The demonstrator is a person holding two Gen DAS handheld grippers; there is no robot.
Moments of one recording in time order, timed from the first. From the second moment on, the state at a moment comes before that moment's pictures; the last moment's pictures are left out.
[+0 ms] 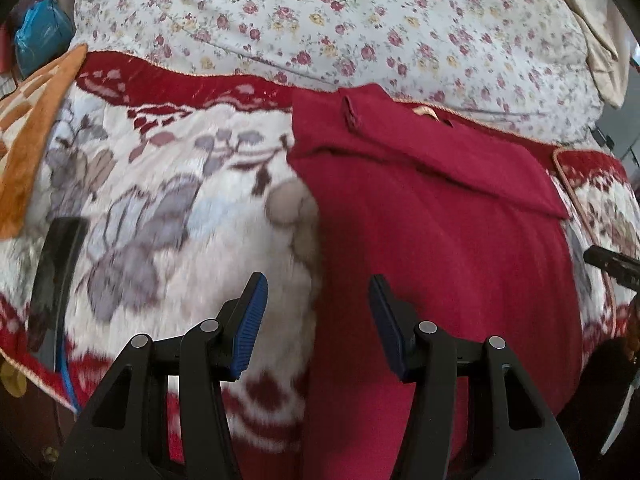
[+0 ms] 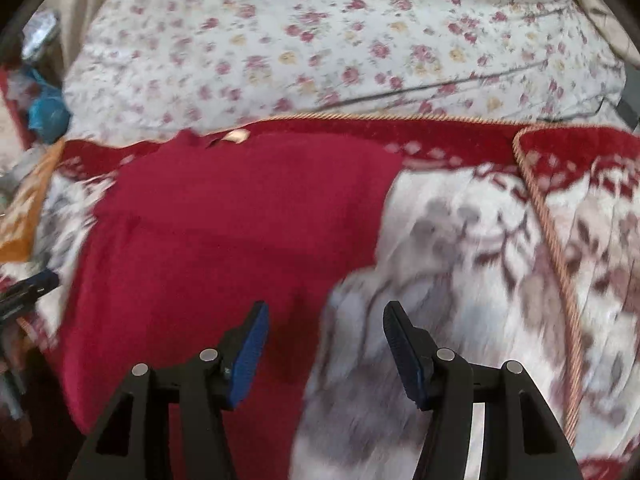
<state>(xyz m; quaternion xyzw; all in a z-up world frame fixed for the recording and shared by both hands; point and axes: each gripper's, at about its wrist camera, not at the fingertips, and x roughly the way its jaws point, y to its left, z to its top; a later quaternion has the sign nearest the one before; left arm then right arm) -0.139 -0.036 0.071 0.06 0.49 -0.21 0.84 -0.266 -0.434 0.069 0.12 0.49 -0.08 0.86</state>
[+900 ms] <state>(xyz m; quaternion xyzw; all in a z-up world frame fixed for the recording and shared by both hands) -0.188 -0.013 0.067 0.07 0.53 -0.23 0.81 -0.338 -0.382 0.035 0.14 0.55 -0.04 0.82</state>
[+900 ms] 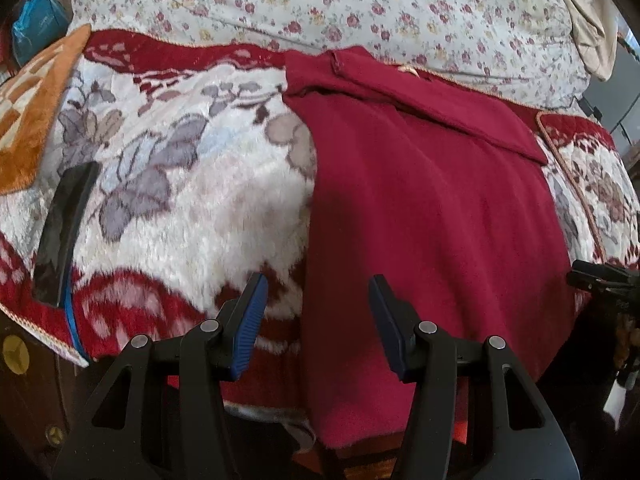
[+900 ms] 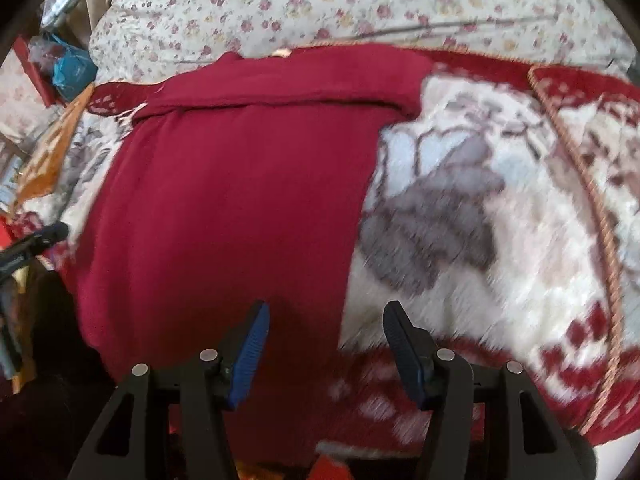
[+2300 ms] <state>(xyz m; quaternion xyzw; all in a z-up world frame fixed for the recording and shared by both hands) -0.237 0.002 0.022 0.10 0.62 -0.29 0.72 -0.379 -0.341 0.014 0.17 0.58 0.15 0.78</state>
